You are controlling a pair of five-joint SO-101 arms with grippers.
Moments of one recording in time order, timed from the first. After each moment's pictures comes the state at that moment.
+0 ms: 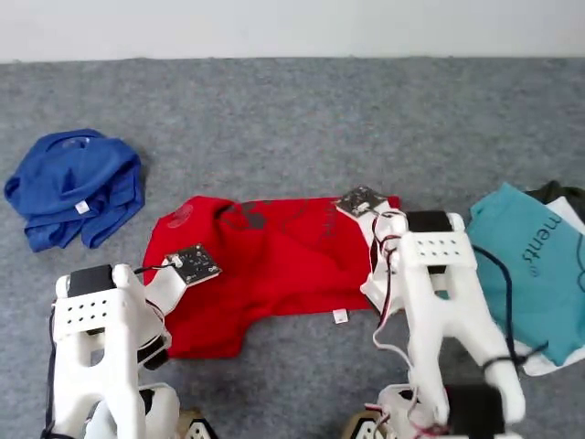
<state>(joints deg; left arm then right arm) -16.2 -36.7 58.9 90.6 -56.9 -6.0 -19.4 37.6 83.0 32.7</state>
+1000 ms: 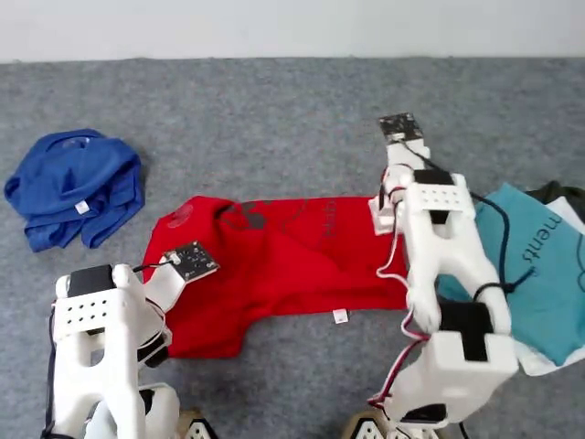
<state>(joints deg) -16.2 -36.7 58.9 89.6 -54.1 -0.4 11.1 14.7 56.7 12.2</state>
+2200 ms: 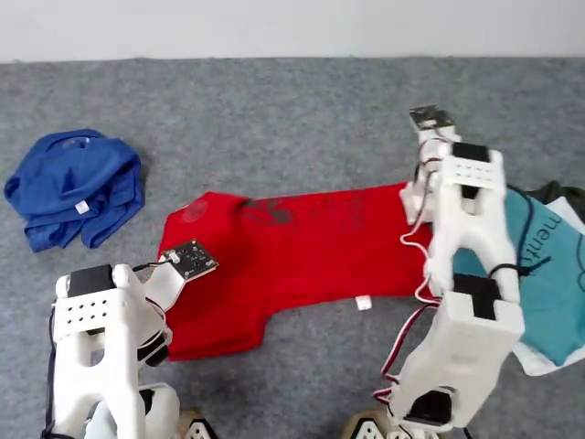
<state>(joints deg) -16.2 -36.7 58.9 89.4 -53.6 8.7 23.2 -6.4 71.1 21.0</state>
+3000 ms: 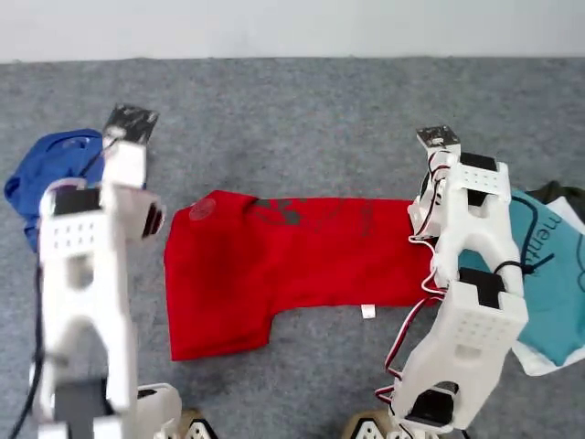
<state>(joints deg) -11.2 -7.6 15.5 77.3 -16.4 10.3 27.9 -4.5 71.3 21.5</state>
